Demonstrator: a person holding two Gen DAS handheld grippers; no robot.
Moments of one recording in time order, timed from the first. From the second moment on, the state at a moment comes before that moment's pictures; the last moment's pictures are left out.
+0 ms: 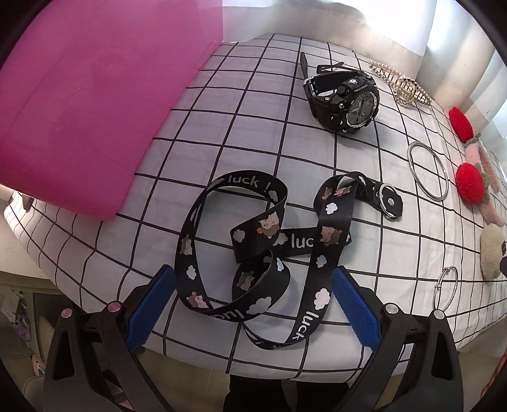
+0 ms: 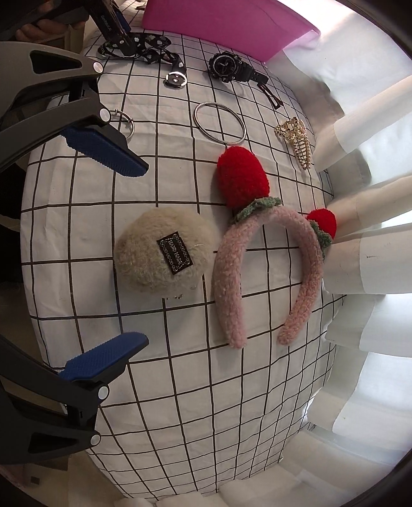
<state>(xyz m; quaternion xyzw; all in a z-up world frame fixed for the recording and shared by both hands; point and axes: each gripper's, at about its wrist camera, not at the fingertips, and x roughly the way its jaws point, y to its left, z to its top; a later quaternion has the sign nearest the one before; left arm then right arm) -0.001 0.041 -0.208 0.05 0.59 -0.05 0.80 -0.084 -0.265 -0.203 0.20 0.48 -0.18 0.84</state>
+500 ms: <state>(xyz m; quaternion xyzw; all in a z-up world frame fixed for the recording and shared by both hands) 0.014 0.020 -0.220 0.06 0.59 -0.05 0.81 -0.055 -0.261 -0.231 0.17 0.50 -0.17 0.83</state>
